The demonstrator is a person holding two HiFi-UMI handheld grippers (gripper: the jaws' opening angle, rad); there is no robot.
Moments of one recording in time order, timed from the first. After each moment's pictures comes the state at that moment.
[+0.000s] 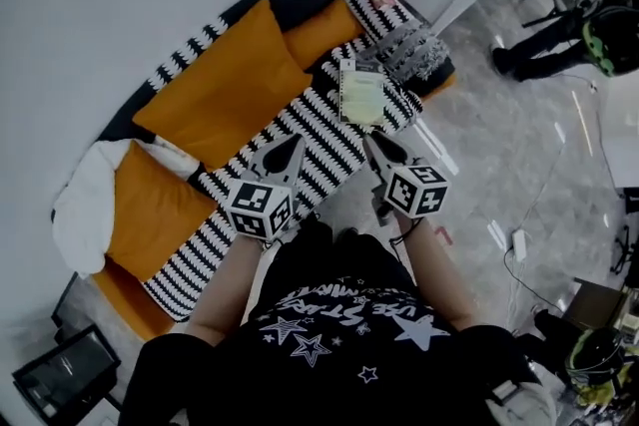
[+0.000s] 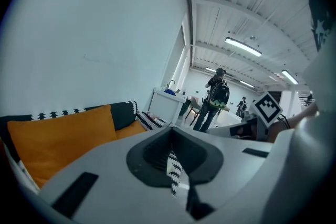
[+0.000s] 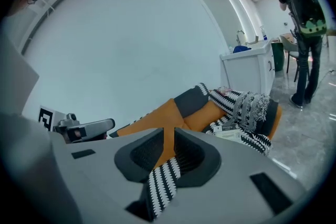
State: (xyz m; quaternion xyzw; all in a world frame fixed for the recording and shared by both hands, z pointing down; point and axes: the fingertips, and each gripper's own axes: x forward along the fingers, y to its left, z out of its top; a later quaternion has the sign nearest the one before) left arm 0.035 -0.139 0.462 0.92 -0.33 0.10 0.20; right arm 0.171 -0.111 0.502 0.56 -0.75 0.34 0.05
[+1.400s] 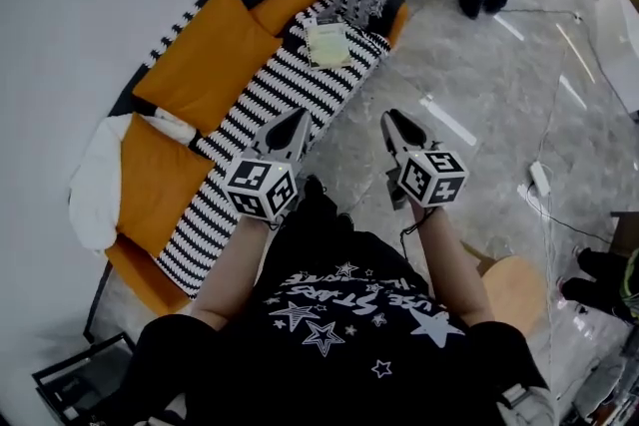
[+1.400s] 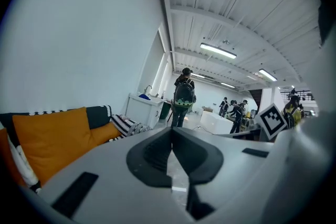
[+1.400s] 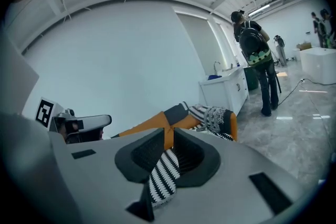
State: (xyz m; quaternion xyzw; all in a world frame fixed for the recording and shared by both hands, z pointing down) left arm 0.084 0.120 0.392 0.95 -0.26 0.07 0.15; right arm 0.226 0.180 0.440 0.66 -0.71 0.25 -0.02
